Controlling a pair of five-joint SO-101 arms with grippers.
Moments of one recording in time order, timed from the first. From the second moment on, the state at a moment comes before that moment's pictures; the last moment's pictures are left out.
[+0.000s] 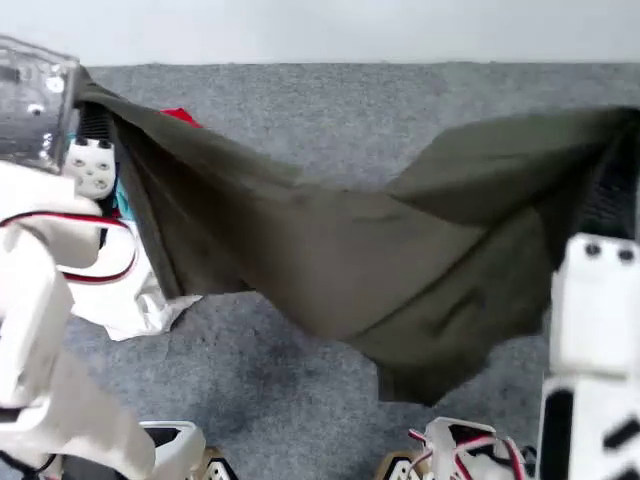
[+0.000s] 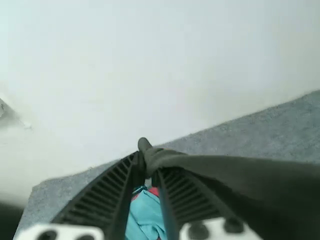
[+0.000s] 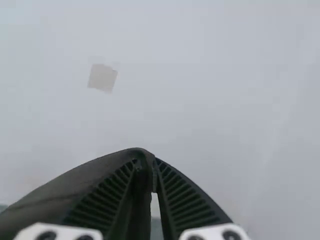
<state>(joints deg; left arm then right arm) -4.3 -19.6 -50.2 99.5 -16.0 7.5 -28.4 -69.5 96.9 12.2</state>
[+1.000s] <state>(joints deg) -4.3 -19.1 -33.1 99.5 -16.0 -1.1 -10.2 -51.9 100.4 12.2</state>
